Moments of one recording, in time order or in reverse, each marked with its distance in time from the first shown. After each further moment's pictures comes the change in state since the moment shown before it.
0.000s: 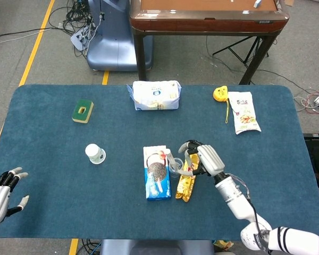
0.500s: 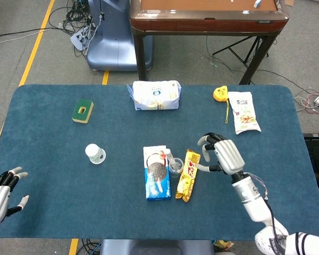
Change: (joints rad) left arm 0.000 -0.003 -0.002 -0.001 -0.001 0.003 0.009; right arm -0.070 0.142 -0.008 -0.098 -0.010 0.117 -0.255
